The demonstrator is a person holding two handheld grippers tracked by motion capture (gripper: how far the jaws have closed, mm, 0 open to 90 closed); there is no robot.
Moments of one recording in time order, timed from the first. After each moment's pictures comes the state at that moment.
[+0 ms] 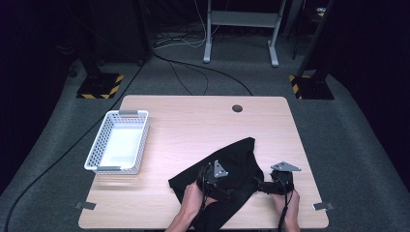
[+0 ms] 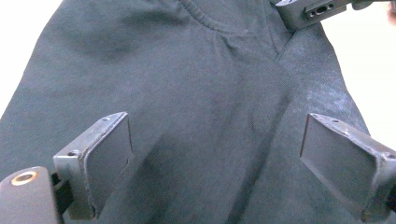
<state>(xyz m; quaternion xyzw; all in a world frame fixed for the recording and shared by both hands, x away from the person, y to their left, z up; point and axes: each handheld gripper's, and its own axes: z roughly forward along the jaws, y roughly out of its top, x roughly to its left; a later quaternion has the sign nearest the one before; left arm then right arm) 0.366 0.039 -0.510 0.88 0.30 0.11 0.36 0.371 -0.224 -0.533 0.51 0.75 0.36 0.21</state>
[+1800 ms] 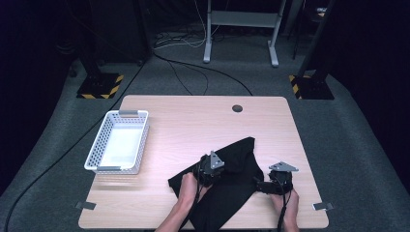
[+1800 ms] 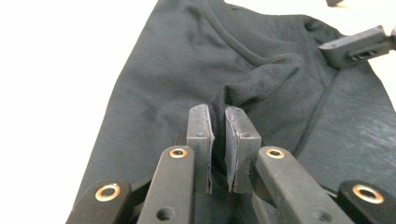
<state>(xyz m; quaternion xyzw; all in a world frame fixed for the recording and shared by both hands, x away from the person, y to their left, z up) 0.389 0.056 -0.490 0.86 0.30 0.18 0.37 0.371 -0.219 -0.533 0.51 0.76 0.34 0.22</state>
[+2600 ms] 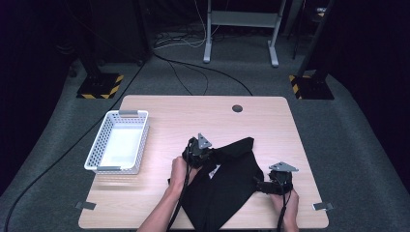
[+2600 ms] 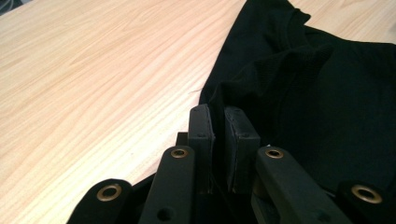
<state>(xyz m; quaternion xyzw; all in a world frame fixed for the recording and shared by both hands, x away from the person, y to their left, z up) 0.436 0.088 -0.471 0.84 0.34 0.19 0.37 0.371 -0.219 -0.533 0.51 0.76 0.34 0.22</state>
